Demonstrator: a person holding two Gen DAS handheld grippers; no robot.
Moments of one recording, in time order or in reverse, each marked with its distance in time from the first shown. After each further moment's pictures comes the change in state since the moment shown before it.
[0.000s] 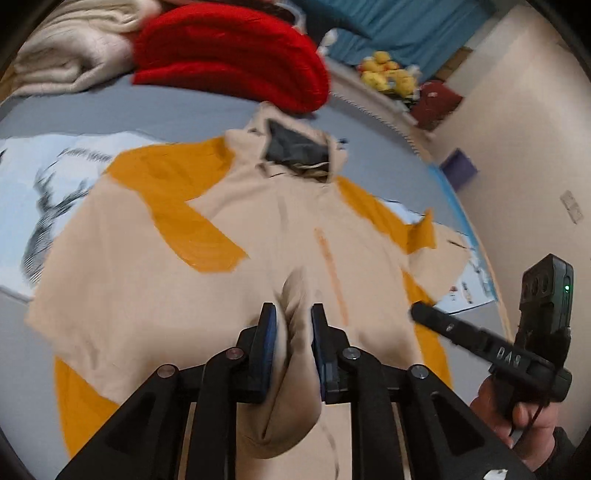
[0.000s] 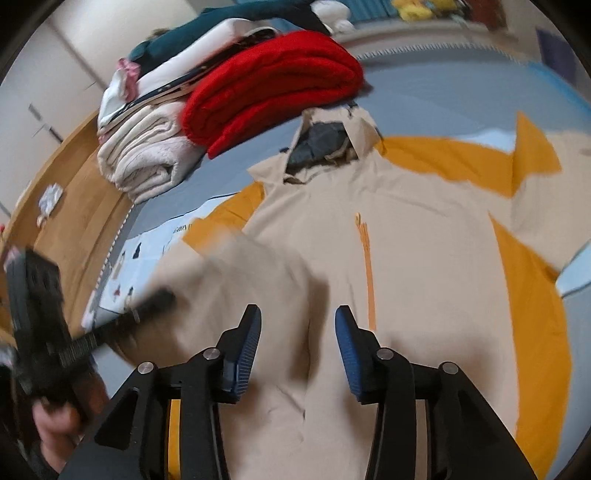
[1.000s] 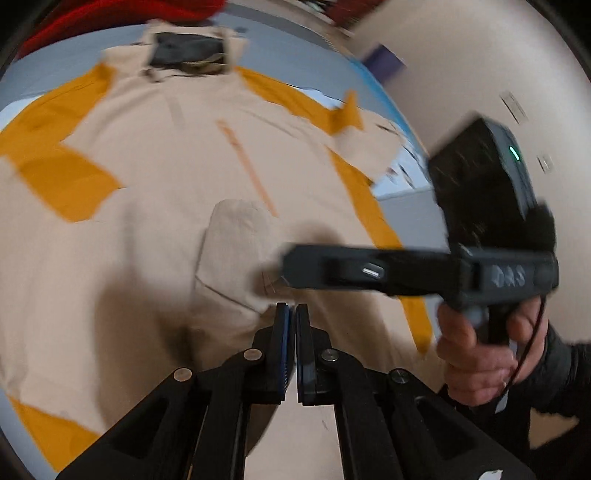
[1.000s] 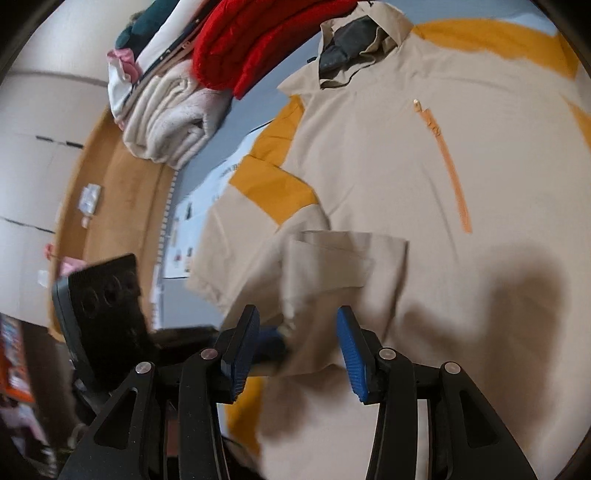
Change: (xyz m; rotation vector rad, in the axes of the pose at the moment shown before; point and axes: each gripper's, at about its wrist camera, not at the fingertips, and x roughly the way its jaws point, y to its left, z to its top) left arm 0.035 -0.036 -0.049 0.288 0.385 -0.310; right arm 0.057 0.004 -0.029 0.157 0.276 0.295
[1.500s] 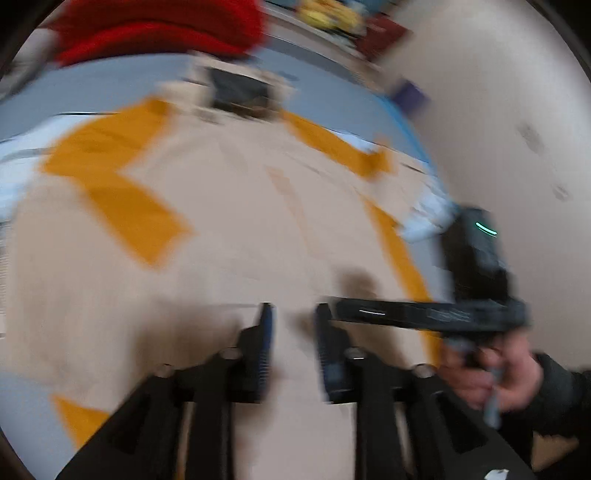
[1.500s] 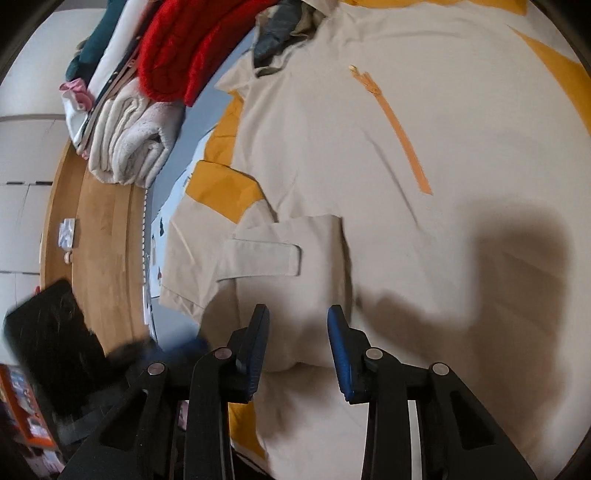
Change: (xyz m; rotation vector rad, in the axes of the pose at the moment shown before) left arm -0.055 0.044 0.009 -0.097 -0.146 0.190; right arm 0.020 -0.023 0.003 0.117 0.001 -0.083
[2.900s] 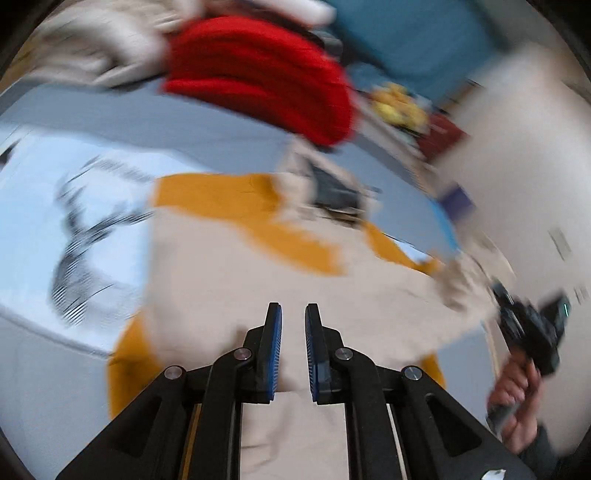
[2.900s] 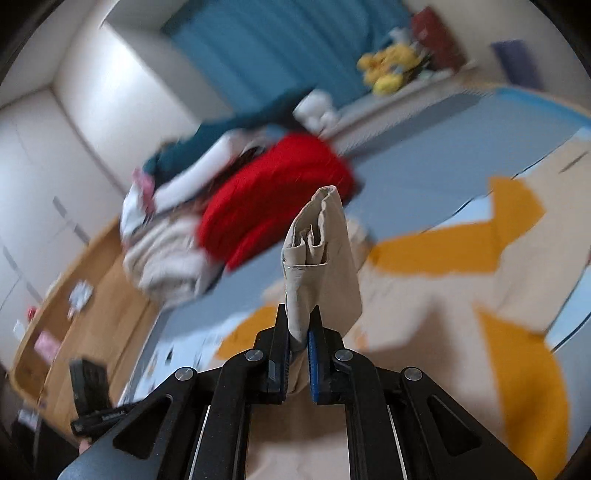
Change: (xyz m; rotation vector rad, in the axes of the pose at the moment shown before) left arm -0.066 0.079 0.009 -0.304 -0.298 0.087; right arm -0.175 0.001 0.032 -0.197 -0.745 -0.042
